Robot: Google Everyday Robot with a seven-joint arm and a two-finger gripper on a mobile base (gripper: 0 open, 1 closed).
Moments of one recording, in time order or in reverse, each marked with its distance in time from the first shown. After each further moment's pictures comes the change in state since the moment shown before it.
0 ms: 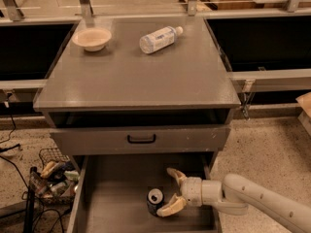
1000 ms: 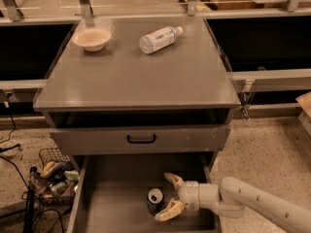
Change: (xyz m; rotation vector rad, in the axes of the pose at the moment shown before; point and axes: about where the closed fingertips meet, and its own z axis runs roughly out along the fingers) arm 0.015 0.011 0.010 -0.034 0.008 0.022
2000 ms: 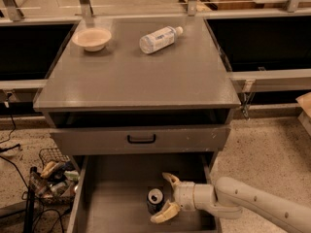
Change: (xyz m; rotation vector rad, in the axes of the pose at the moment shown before) arm 0.001 0.002 0.011 0.065 0.095 -0.076
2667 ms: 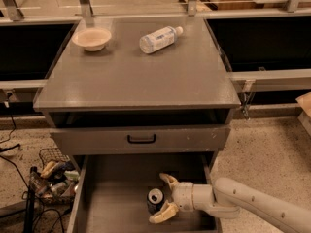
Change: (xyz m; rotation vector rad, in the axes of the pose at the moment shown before) arm -0.002 0.004 0.007 -0.037 -0.048 0.016
